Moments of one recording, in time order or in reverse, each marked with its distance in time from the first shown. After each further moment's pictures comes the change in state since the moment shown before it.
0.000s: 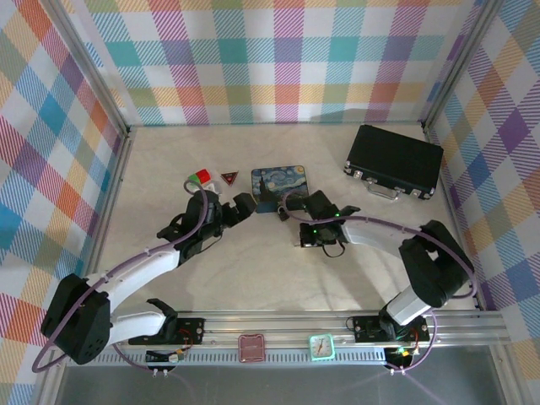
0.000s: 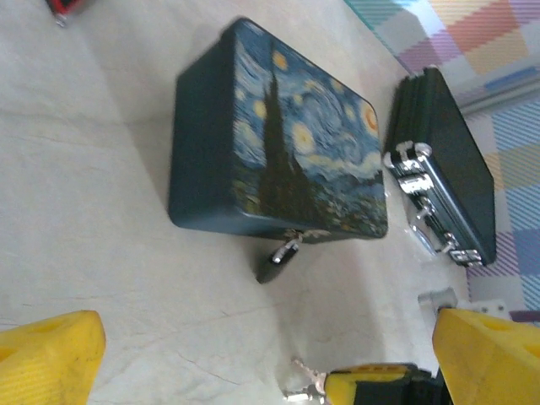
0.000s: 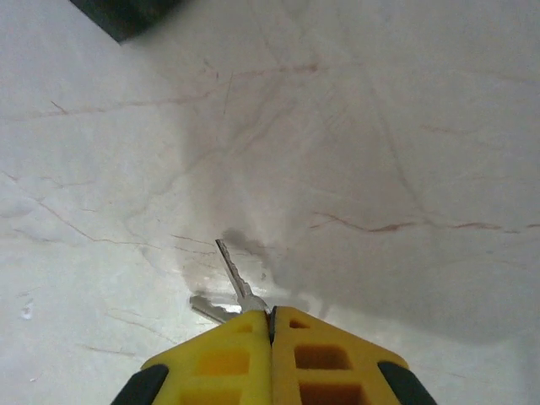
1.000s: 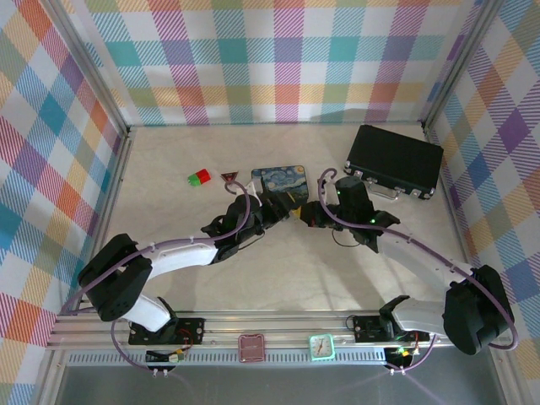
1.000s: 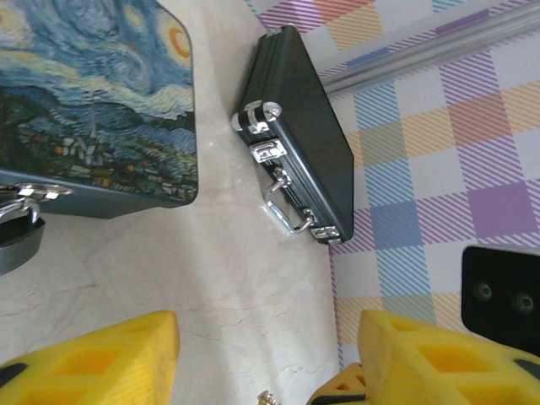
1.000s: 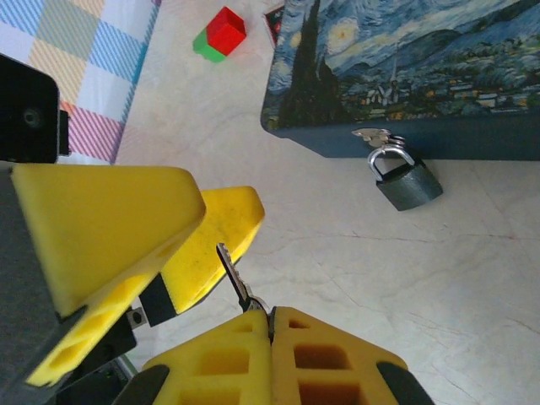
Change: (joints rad) left arm -0.260 0.310 0.110 0.439 -0.089 -0.238; right arm -0.122 -0.326 -0.077 0.279 -0.334 0.109
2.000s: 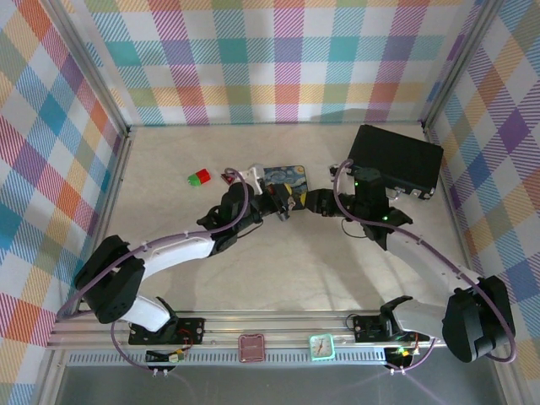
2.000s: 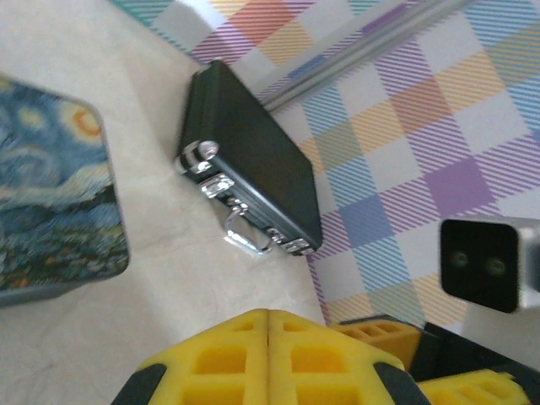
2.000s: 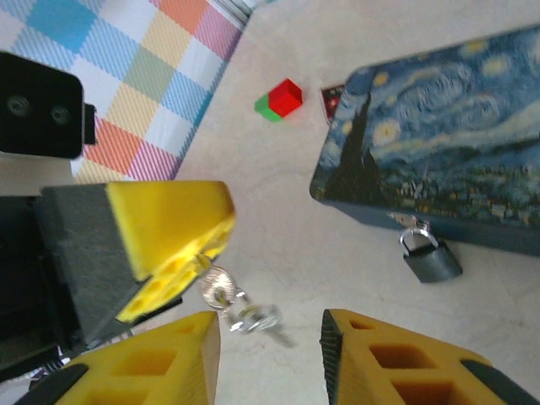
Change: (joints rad) left arm 0.059 -0.036 0.089 -0.003 0.093 0.218; right arm -0.118 -0.044 0.002 0.115 -0.164 -0.084
